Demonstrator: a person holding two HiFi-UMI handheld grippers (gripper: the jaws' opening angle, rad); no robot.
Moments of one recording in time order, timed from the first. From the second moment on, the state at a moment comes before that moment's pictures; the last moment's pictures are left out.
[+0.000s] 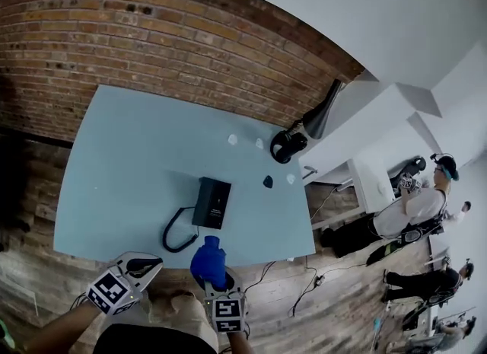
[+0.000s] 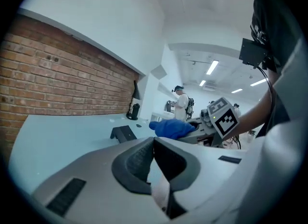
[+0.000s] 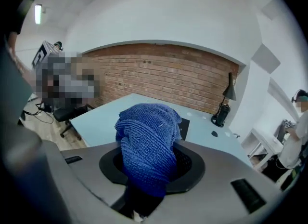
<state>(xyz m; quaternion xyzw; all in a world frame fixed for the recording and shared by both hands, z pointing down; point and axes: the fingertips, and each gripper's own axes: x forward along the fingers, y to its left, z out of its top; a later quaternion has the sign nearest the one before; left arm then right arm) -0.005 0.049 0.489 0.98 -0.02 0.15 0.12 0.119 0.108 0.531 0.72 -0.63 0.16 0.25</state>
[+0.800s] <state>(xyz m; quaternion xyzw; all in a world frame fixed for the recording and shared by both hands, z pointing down) -0.080 -0.069 0.502 0.94 -0.25 0.12 0.17 0.295 -0.082 0.590 0.38 -0.53 -0.14 0.75</state>
